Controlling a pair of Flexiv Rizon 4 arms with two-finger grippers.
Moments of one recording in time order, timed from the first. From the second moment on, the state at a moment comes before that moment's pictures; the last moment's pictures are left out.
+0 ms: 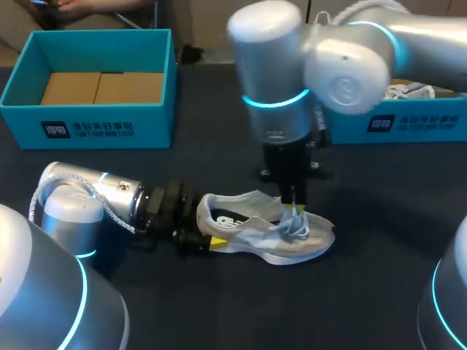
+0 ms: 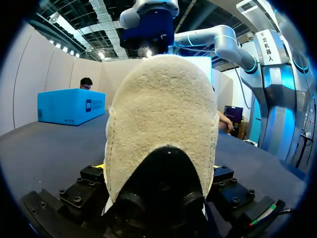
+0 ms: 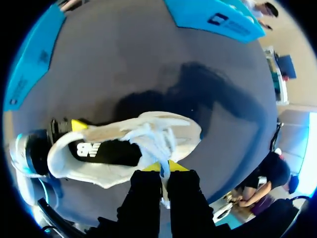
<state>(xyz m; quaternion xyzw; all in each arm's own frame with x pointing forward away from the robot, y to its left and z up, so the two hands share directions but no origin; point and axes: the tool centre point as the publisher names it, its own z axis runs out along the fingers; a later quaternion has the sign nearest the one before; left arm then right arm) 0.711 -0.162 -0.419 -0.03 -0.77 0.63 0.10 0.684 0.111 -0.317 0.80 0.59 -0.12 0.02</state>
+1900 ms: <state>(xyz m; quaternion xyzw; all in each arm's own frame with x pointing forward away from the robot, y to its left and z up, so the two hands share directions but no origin) 0.712 -0.161 -0.419 -0.03 -0.77 0.63 0.10 0.673 0.108 -0.214 0.71 0.70 0.10 -0.05</state>
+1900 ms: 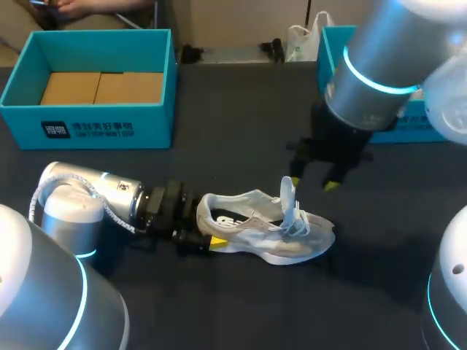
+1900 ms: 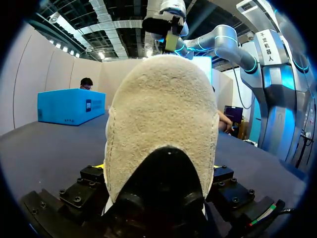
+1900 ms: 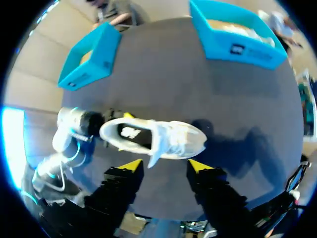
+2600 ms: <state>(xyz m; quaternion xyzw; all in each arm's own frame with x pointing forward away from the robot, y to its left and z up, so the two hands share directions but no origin) 0.711 -0.162 -0.419 -0.03 -0.77 0.63 0.10 0.686 0.207 -0.206 0.49 0.87 0.04 0.01</state>
